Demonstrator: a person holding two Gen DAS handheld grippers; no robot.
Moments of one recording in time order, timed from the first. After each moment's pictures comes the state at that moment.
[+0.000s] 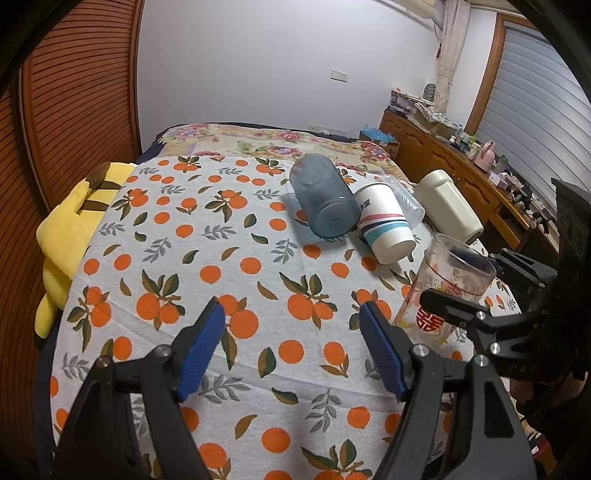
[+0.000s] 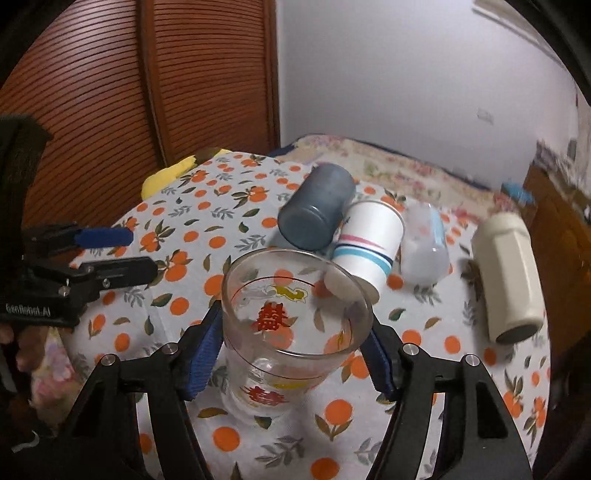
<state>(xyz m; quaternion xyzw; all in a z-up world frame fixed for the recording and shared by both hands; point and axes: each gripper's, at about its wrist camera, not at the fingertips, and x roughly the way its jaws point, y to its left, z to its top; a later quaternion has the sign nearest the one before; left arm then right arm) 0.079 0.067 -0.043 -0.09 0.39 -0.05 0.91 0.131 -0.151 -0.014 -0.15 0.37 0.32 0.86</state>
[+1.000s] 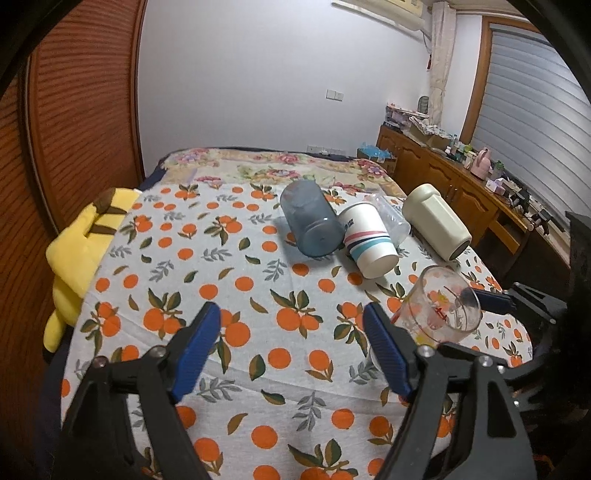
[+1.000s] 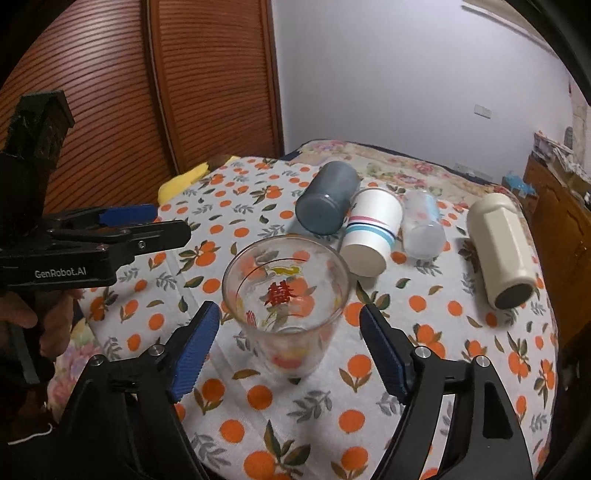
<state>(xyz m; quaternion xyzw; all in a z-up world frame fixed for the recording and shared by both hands) 0.057 0.050 -0.021 -0.06 0.35 -0.04 0.94 0.086 -0.176 -0.002 -0.10 0.36 0.32 0.87</state>
